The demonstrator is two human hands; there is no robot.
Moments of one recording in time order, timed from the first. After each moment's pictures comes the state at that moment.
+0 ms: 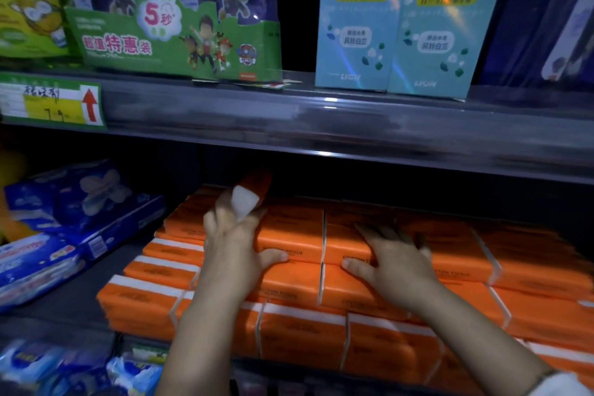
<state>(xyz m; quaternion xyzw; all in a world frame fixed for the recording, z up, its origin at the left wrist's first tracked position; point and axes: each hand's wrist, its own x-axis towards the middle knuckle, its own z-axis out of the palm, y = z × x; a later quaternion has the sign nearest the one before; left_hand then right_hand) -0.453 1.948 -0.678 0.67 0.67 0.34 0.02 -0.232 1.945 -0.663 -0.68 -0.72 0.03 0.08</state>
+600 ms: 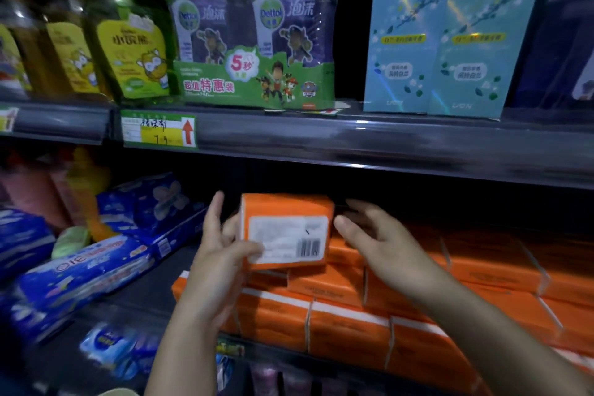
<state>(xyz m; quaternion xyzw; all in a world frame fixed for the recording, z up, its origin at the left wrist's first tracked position) -0.509 1.887 -0.644 0.39 0.41 0.67 0.48 -0.307 1.910 -0.611 -0.50 -0.70 0.33 0.39</state>
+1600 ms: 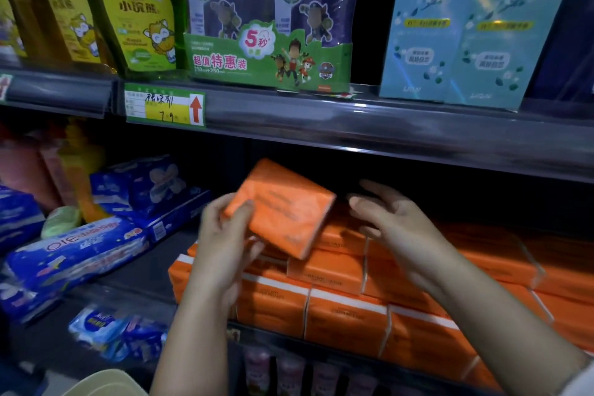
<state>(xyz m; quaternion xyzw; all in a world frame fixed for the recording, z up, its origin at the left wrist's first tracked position) -0.505 1.894 -0.648 0.29 0.47 0.68 0.47 -0.310 1.918 -0.610 -0.44 -0.55 0.51 0.49</state>
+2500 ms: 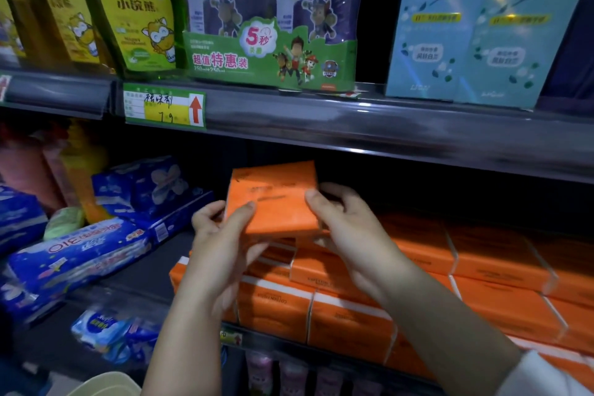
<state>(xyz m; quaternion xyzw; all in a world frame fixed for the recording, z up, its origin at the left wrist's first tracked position) -0.510 1.893 -0.645 0.28 0.44 0.70 0.49 -0.367 1.917 -0.615 -0.43 -0.52 0.55 0.49</state>
